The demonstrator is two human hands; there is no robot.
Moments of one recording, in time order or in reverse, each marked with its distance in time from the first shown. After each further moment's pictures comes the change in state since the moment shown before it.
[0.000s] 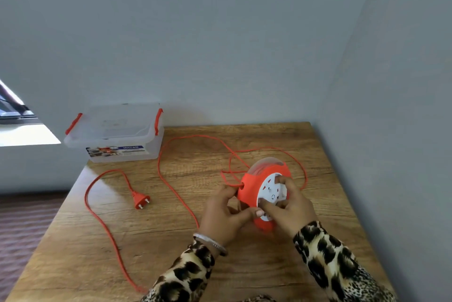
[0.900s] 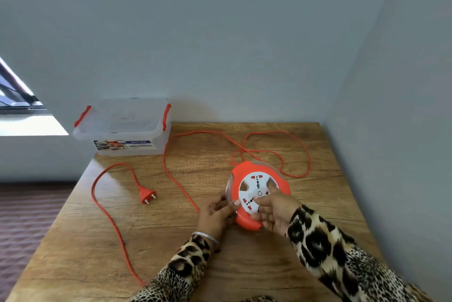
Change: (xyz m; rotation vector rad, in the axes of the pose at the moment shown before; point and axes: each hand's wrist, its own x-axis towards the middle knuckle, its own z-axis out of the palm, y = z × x) left_hand 0.015 -0.062 -0.005 -0.635 0.124 -0.372; right_hand 0.029 -0.020 0.034 0.375 -0.416 0.440
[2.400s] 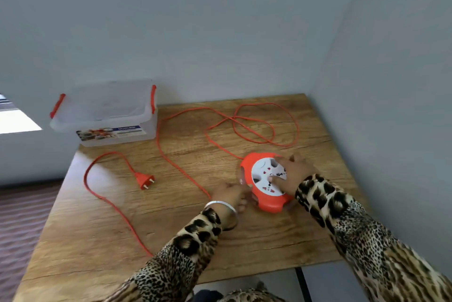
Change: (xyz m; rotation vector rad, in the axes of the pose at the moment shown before) left_hand -0.025 0.023 0.029 0.340 0.023 -0.427; right_hand 0.009 0.021 -0.042 -1.247 0.388 -0.232
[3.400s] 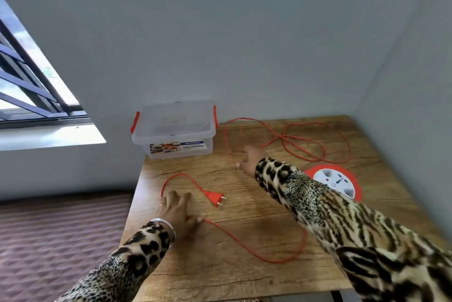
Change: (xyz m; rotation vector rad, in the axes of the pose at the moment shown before) left_hand 0.001 -0.004 -0.293 1.395 0.348 0.307; right_hand 0.053 -0.242 -0.013 0.335 0.027 -0.159
